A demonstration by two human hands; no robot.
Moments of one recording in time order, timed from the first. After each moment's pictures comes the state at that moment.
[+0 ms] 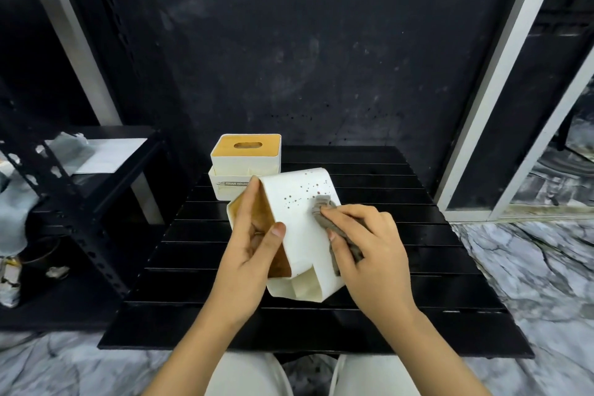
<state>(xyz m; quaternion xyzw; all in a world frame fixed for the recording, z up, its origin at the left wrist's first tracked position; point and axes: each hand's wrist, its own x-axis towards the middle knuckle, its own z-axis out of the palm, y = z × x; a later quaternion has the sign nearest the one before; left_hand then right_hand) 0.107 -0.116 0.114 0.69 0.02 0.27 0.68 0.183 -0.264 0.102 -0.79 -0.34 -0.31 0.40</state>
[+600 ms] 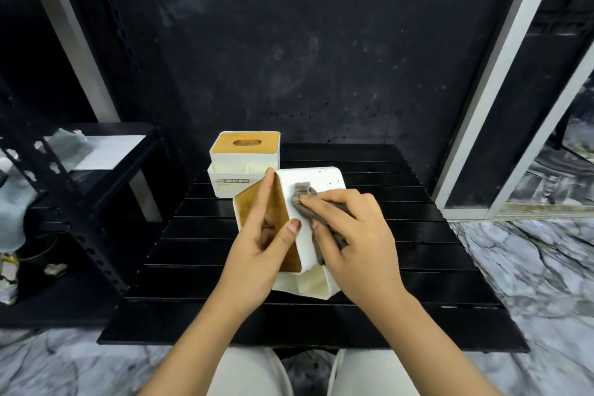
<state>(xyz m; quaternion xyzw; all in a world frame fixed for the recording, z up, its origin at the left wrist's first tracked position) 0.110 -0.123 0.123 0.71 0.01 0.22 0.67 0.179 -0.250 0.123 -0.76 -0.39 -0.34 0.39</state>
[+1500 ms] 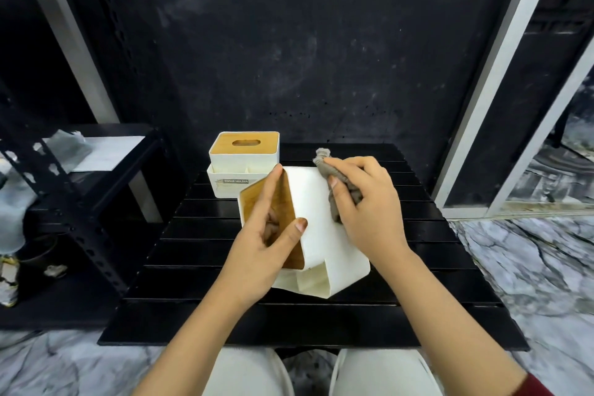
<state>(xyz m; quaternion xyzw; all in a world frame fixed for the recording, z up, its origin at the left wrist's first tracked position) 0.119 -0.116 0.122 0.76 0.01 0.21 0.61 0.222 -0.249 0.136 -0.79 -0.32 -0.28 0.44</state>
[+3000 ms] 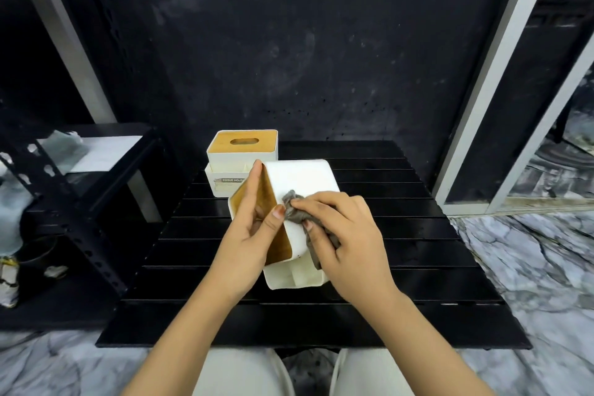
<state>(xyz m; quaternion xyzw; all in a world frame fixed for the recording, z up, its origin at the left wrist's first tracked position) 0.120 -0.107 0.126 0.72 0.01 0.20 0.67 0.182 -0.247 0.113 -0.77 -0.40 -0.29 0.41</state>
